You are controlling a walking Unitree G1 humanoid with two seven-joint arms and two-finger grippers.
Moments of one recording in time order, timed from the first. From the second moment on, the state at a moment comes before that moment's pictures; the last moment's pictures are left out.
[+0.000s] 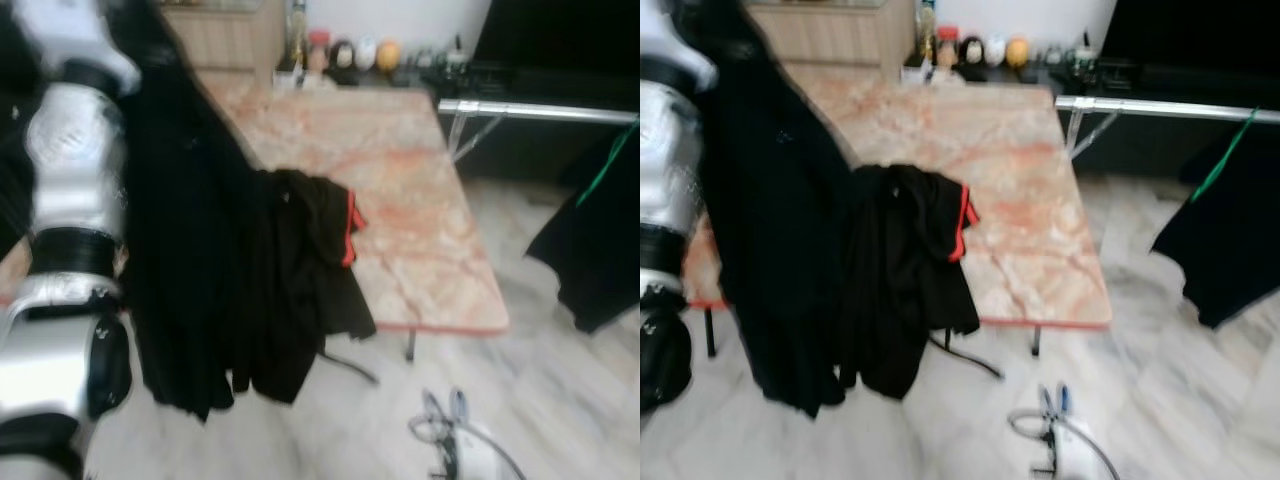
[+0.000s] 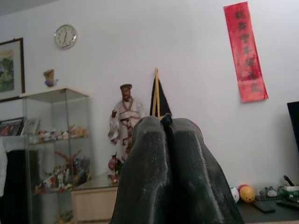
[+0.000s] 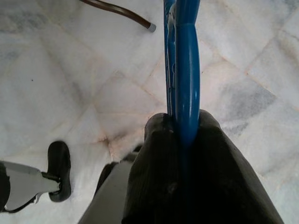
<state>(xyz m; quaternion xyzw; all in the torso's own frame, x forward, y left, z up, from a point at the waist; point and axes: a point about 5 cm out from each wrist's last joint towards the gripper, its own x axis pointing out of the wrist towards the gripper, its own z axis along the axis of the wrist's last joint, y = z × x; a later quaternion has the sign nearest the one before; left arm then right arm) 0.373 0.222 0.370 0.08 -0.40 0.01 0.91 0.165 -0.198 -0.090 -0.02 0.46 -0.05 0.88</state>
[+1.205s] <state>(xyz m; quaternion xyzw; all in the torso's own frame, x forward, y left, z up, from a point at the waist) 0.302 0.219 0.140 0.02 -0.02 -0.14 0.99 0.155 -0.211 -0.092 -0.03 0.48 -0.05 0.88</state>
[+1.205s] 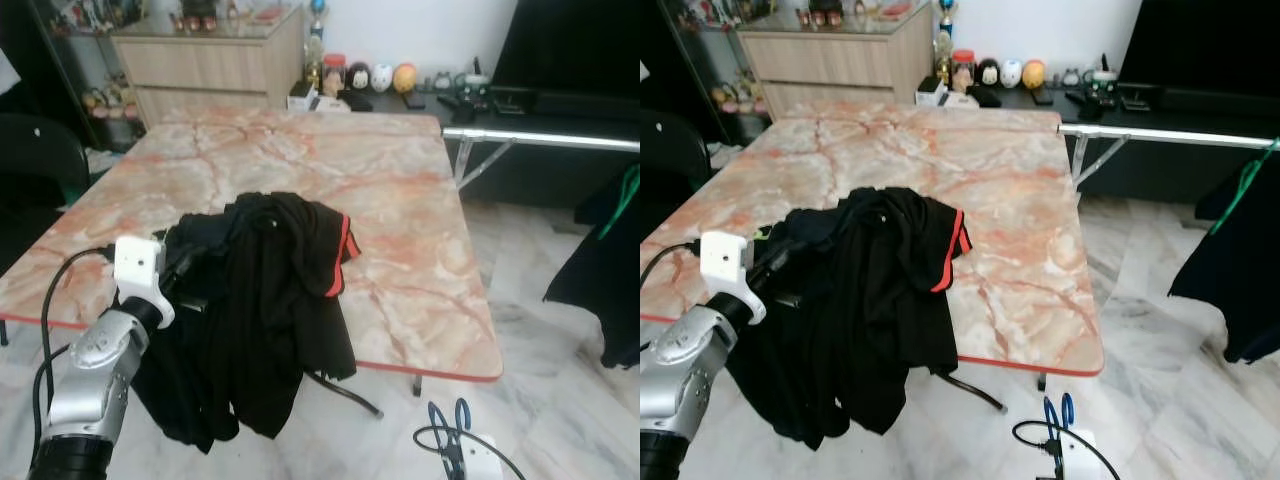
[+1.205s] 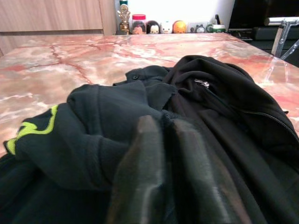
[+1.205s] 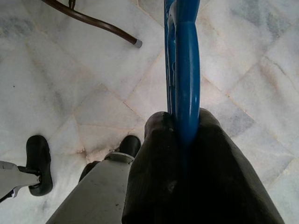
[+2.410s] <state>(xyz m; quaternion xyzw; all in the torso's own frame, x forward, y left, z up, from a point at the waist) 0.240 0.238 0.149 0.04 -0.05 -0.02 1.00 0.153 -0.212 -0.093 -0.03 0.48 -0.05 0.88</state>
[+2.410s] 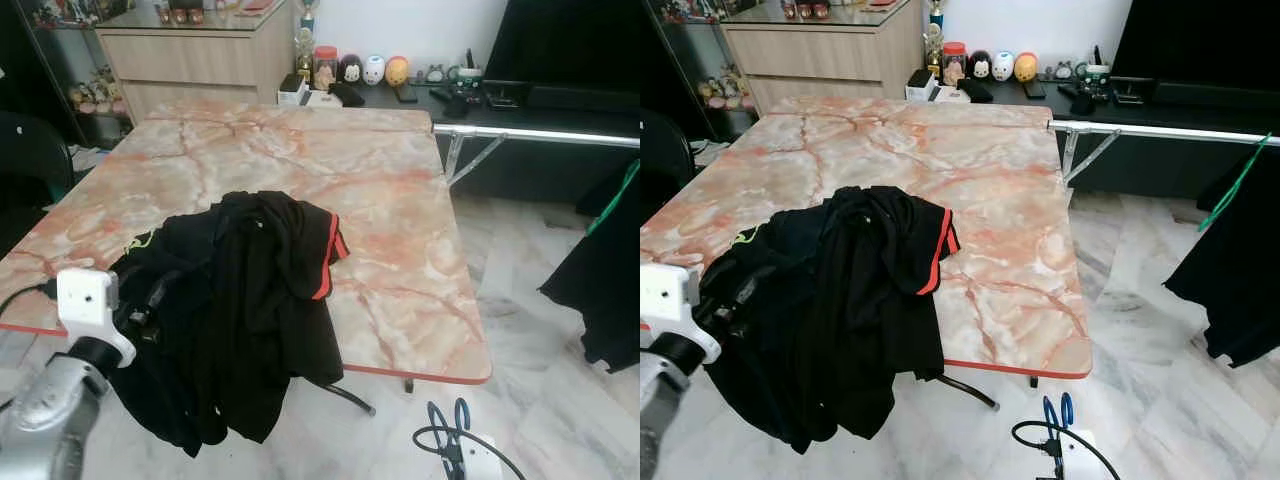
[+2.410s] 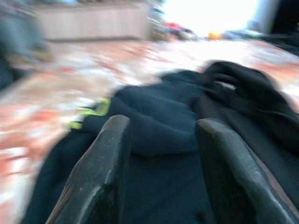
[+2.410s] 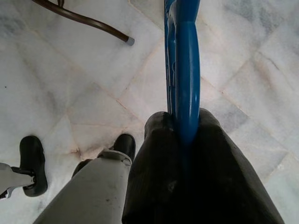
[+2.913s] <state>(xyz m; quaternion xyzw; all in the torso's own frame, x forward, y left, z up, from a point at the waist) 0.236 0.221 0.140 0.03 -0.06 0.00 1.00 0.153 -0.214 -0.092 -0.03 0.47 -0.05 0.88</state>
